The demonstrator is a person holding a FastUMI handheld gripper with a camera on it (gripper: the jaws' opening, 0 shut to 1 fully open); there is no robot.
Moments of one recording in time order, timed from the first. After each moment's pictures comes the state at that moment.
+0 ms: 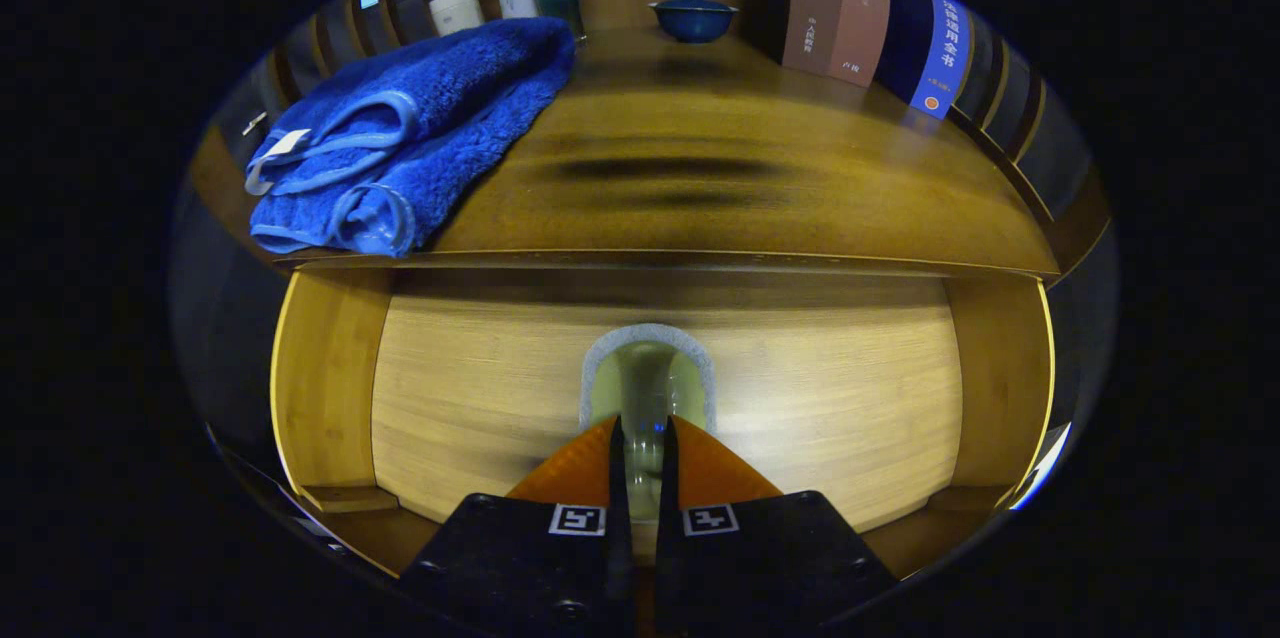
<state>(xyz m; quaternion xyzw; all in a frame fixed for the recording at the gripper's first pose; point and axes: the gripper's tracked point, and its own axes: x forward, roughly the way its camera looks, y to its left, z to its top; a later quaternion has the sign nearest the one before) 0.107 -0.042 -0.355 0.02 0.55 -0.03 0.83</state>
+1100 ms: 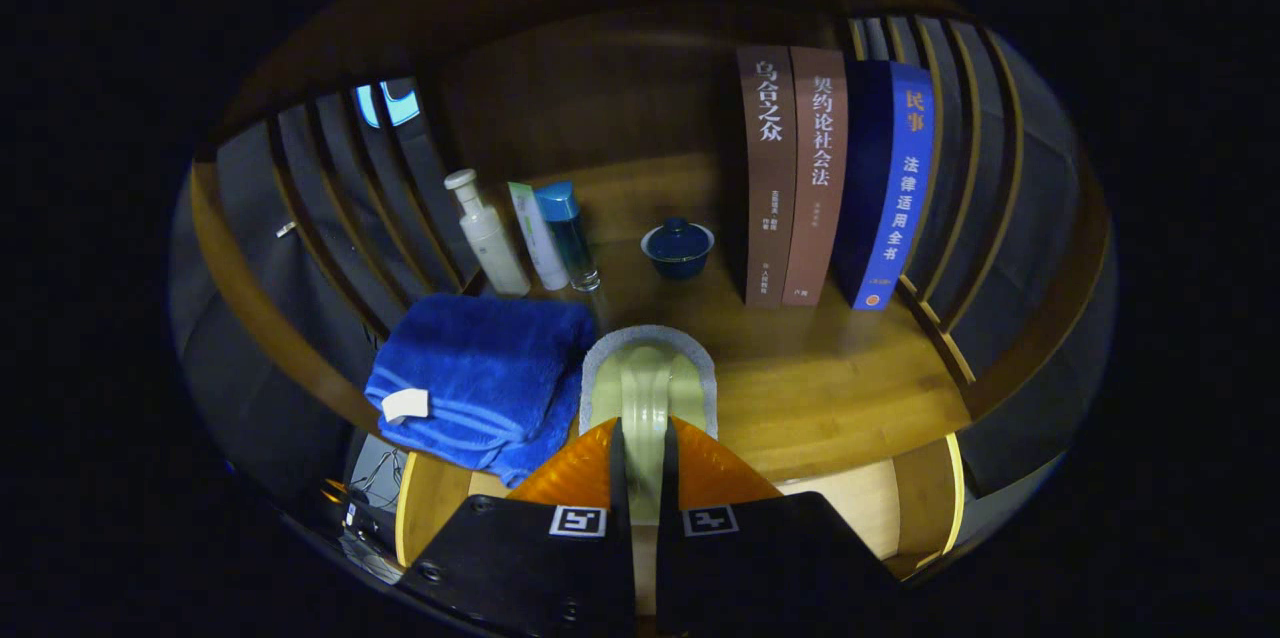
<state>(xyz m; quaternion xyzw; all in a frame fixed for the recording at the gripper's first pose) 0.229 -0.063 -0.210 0.07 0.38 -0.02 0.92</state>
